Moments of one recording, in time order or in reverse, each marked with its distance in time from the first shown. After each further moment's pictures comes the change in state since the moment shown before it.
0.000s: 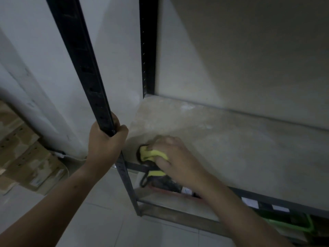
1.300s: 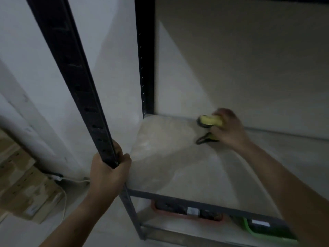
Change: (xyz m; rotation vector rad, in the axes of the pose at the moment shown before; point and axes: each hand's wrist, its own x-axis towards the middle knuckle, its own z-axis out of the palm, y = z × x) left_hand 0.003 -0.002 -0.001 0.053 -0.035 0.041; right_hand 0.047 0.127 -0.113 -0.142 0.397 0.365
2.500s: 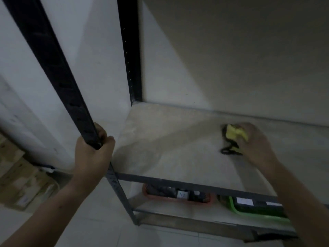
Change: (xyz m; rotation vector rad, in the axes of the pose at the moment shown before) left_hand -0.002 -0.001 0.002 -0.069 0.034 -0.048; right_hand -0.097 0.067 -0.042 -0.138 -0.061 0.304
